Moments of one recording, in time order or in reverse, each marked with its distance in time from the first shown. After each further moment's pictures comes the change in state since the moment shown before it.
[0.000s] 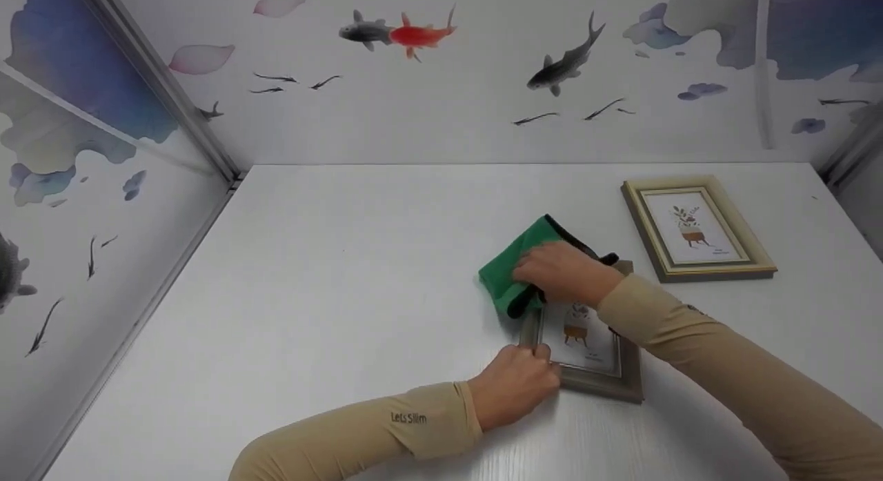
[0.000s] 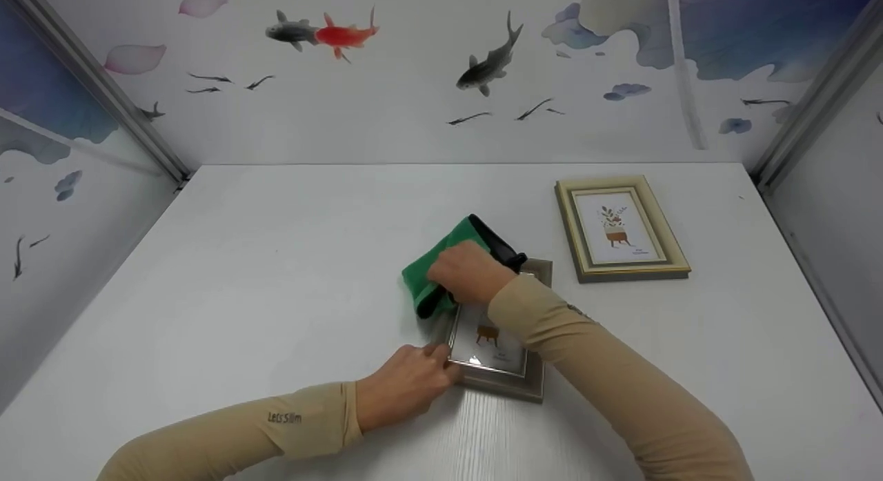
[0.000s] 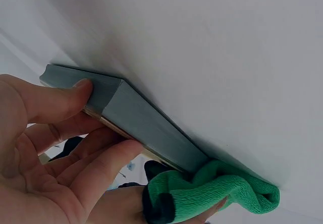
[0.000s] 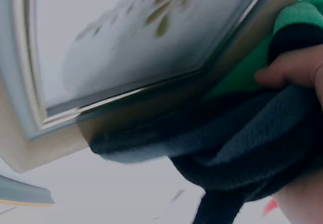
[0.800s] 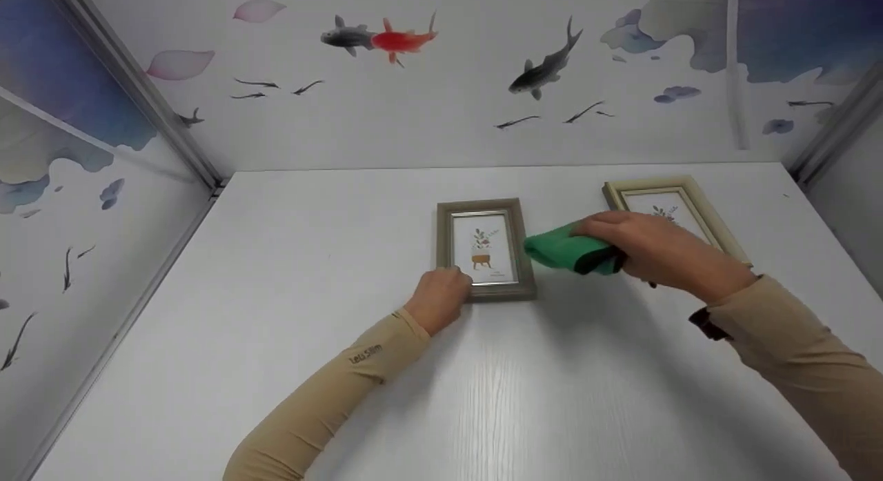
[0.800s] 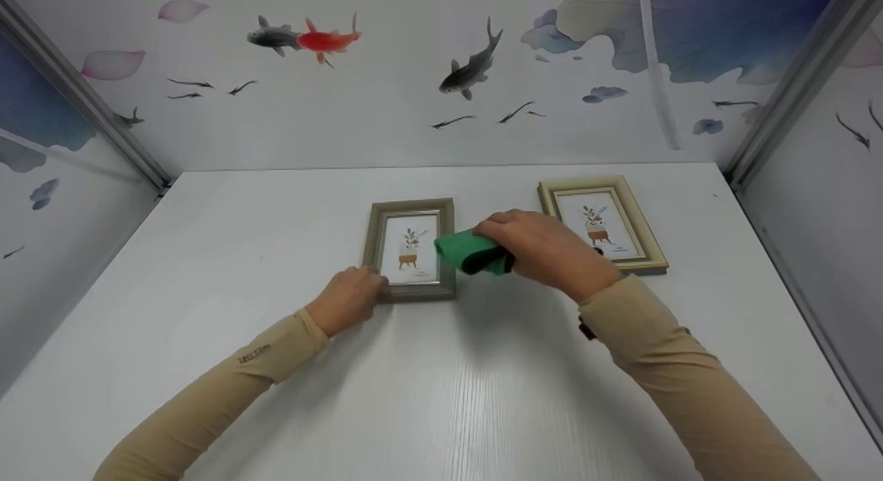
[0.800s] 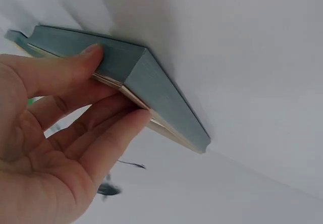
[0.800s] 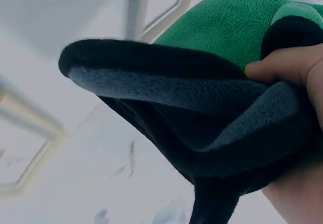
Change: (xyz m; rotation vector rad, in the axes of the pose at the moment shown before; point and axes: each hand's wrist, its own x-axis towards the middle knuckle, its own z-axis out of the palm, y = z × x) left_hand 0.000 -0.109 0.034 -0.227 -0.117 -0.378; right_hand -0.105 0.028 -0.067 0.243 0.170 0.240
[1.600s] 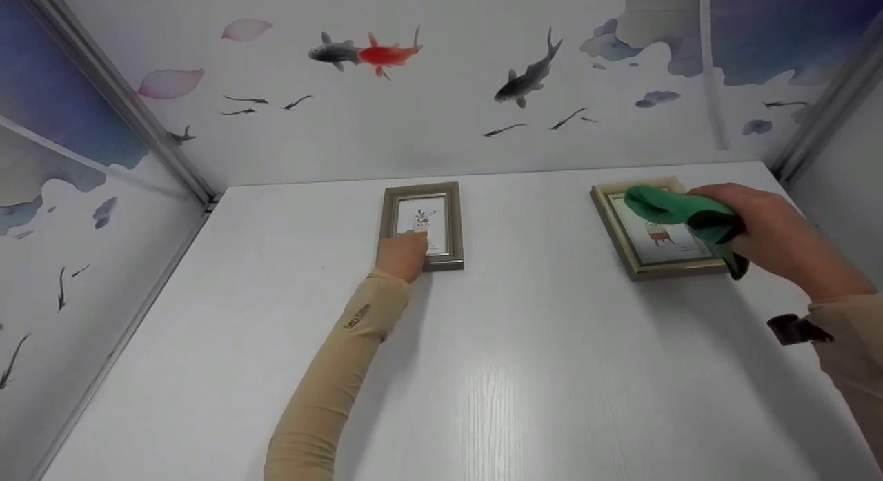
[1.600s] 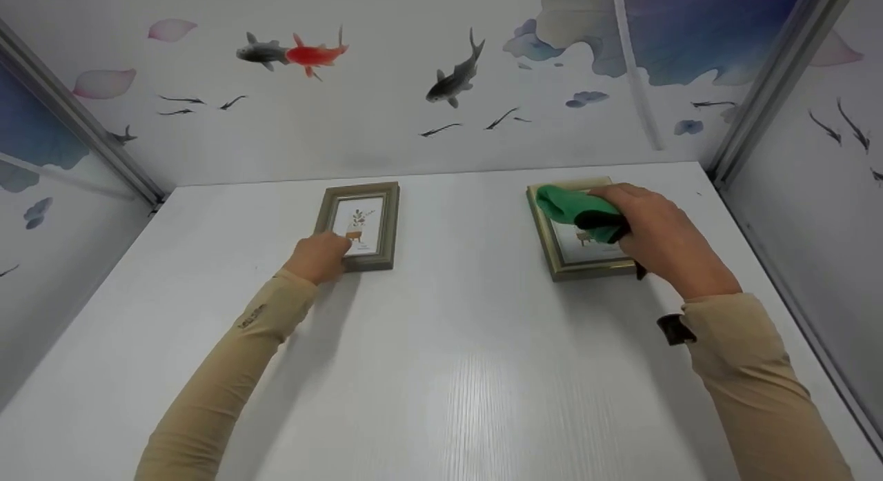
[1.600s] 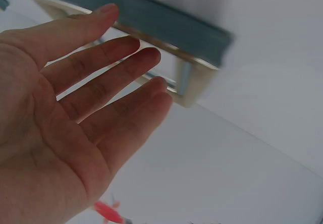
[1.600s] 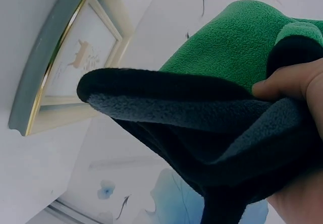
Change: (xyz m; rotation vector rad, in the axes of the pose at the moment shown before) left_hand 0.042 -0.056 -0.015 -0.009 -0.160 -0.289; right_hand -0.092 0.085 -0.019 0.050 0.321 0.243
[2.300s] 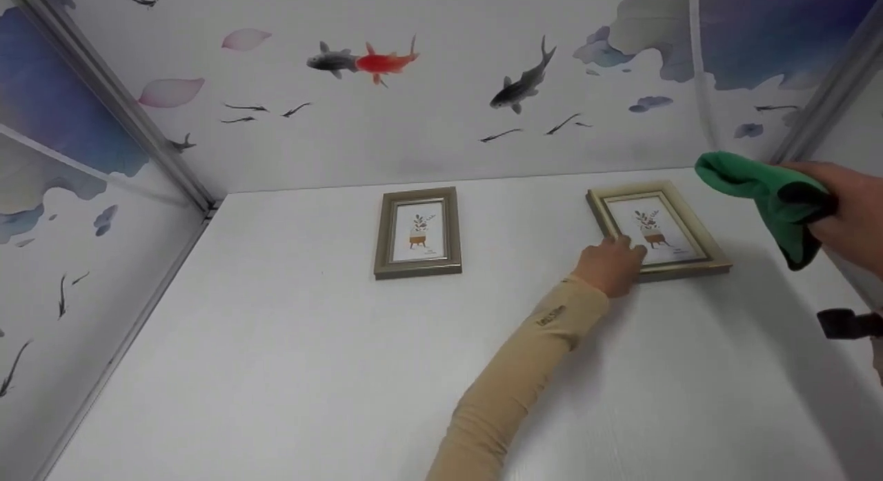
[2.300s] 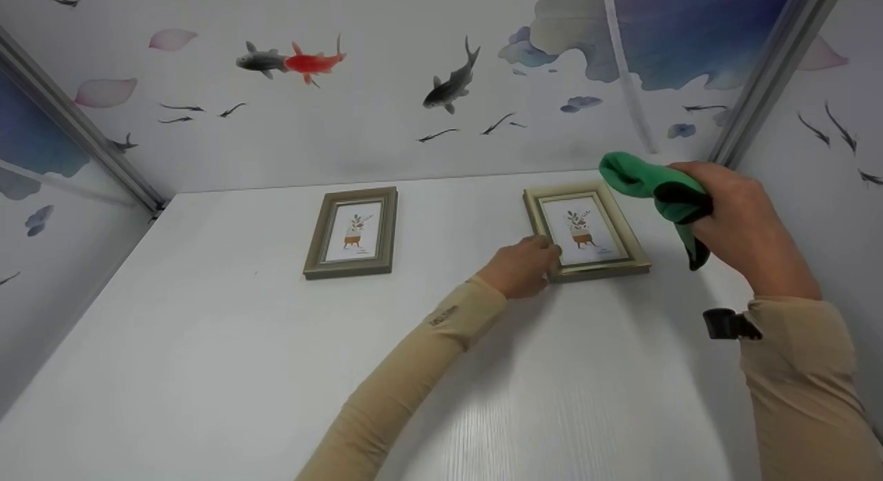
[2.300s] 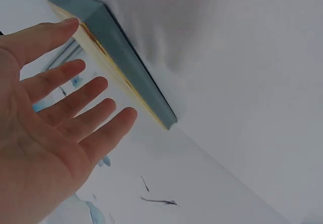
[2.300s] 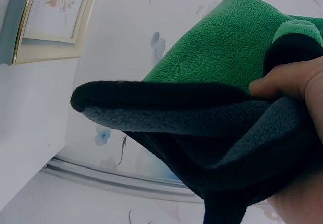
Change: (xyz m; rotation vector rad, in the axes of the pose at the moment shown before) left_hand 0.055 0.256 -0.009 0.034 0.067 0.355; right_hand -0.032 0.035 -0.039 -0.047 0.191 0.255
